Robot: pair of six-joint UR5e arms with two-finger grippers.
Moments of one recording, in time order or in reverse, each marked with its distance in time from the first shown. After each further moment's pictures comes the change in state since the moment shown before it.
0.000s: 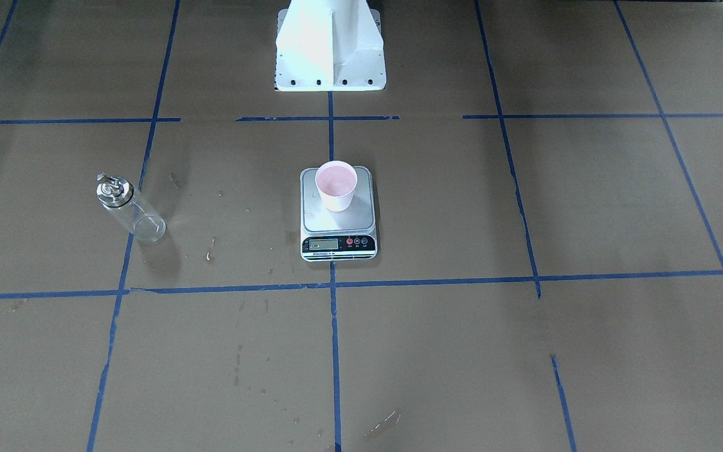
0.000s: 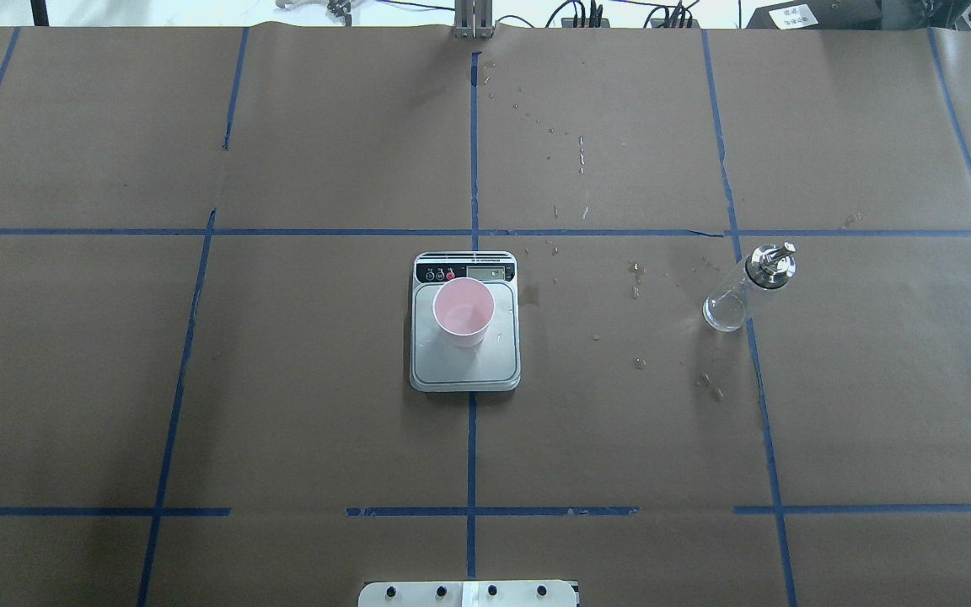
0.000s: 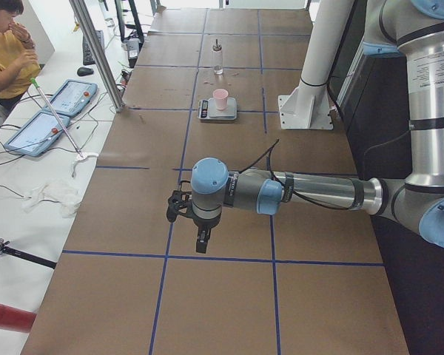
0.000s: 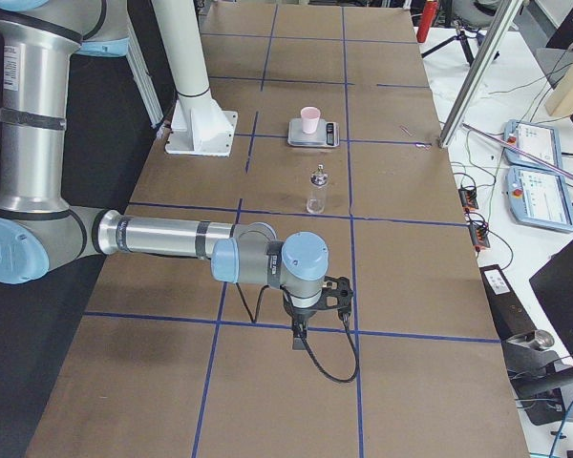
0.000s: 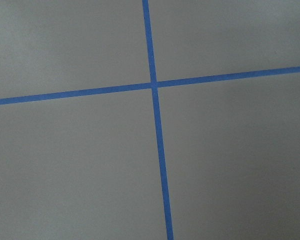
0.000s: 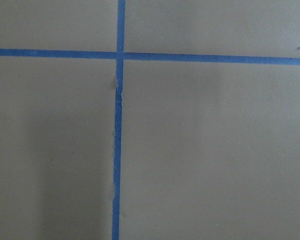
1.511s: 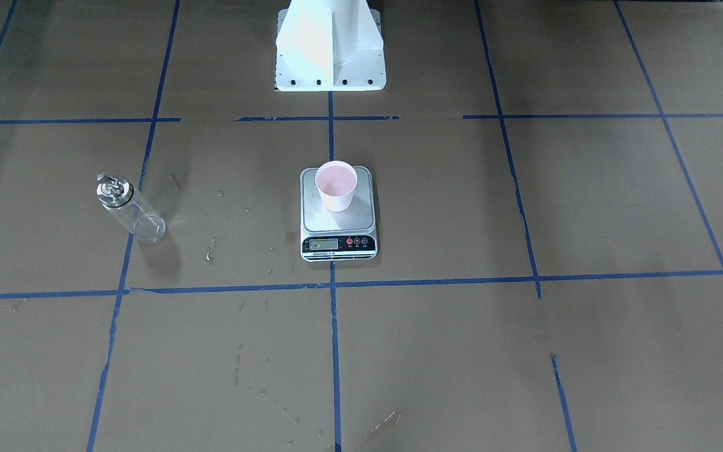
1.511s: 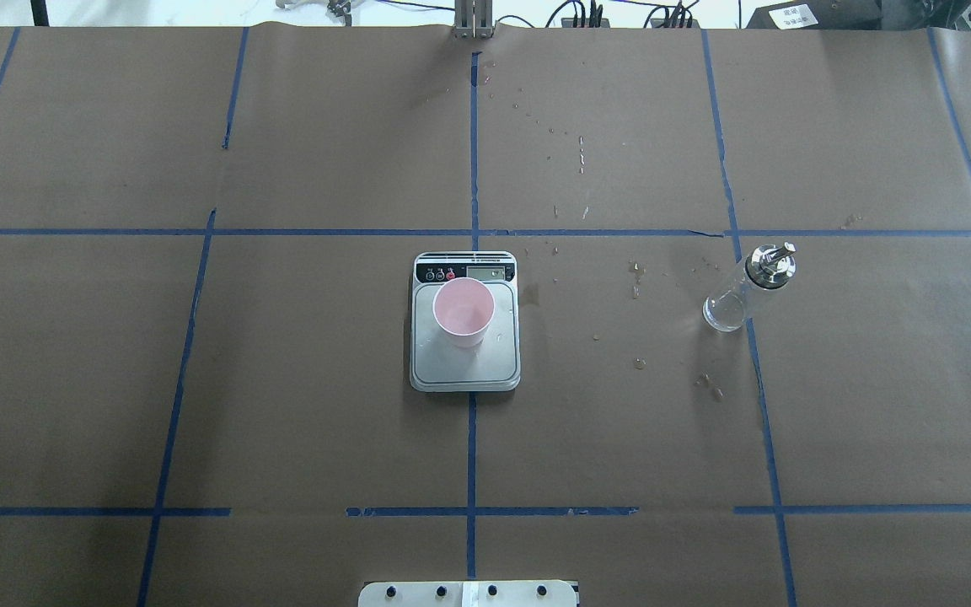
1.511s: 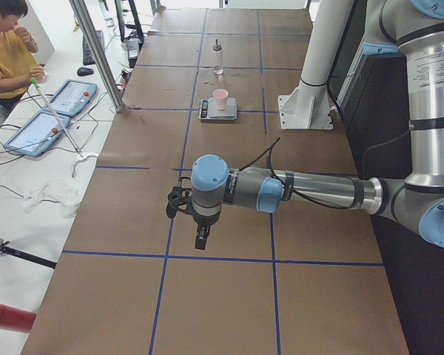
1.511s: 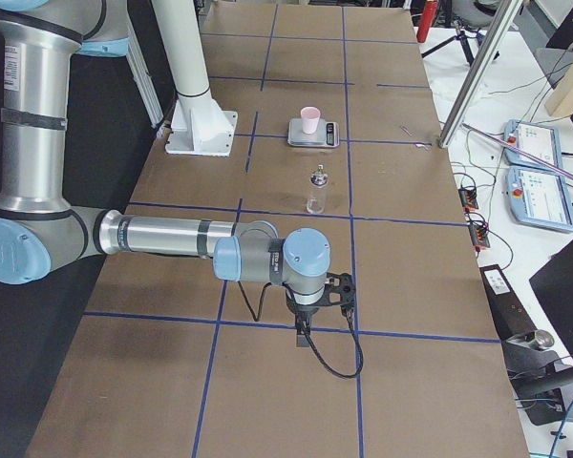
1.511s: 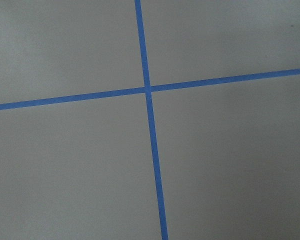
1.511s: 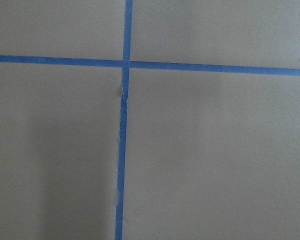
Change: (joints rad) left arm 0.000 -0.001 -0.012 -0.003 -0.014 0.000; right arm -0.002 0.007 0.004 0.012 0.001 0.000
